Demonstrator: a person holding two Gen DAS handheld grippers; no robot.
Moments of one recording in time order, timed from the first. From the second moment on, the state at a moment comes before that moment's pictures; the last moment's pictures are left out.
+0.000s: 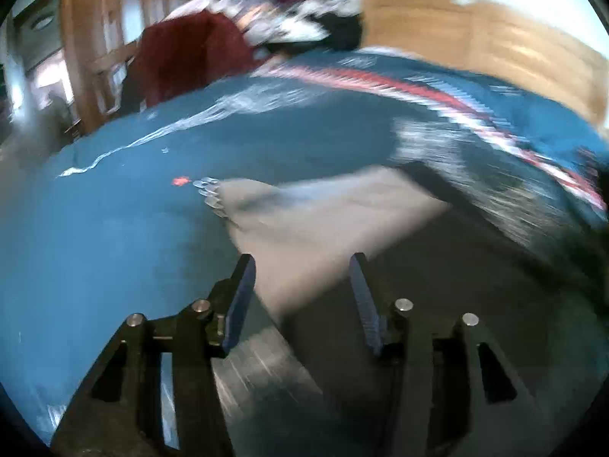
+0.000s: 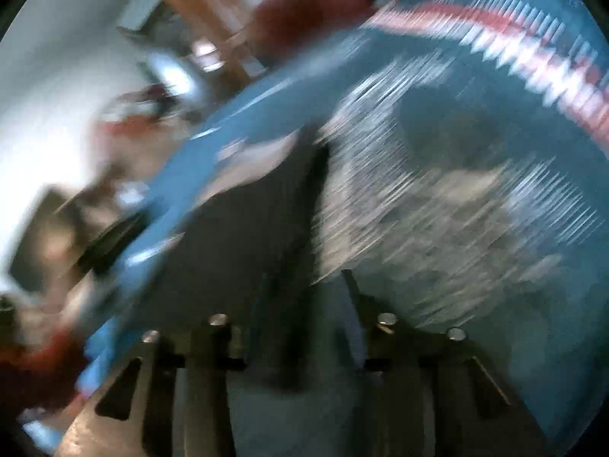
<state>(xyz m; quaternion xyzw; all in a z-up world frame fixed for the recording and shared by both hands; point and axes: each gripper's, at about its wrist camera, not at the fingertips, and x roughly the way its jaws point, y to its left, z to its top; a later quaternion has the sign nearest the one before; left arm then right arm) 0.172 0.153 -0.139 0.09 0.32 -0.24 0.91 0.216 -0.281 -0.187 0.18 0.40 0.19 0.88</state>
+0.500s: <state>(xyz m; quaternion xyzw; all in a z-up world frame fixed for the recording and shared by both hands) 0.124 0.181 -0.198 0.02 0.39 -0.20 0.90 0.321 -0.253 -0.242 -0.05 0.45 0.03 0.89</state>
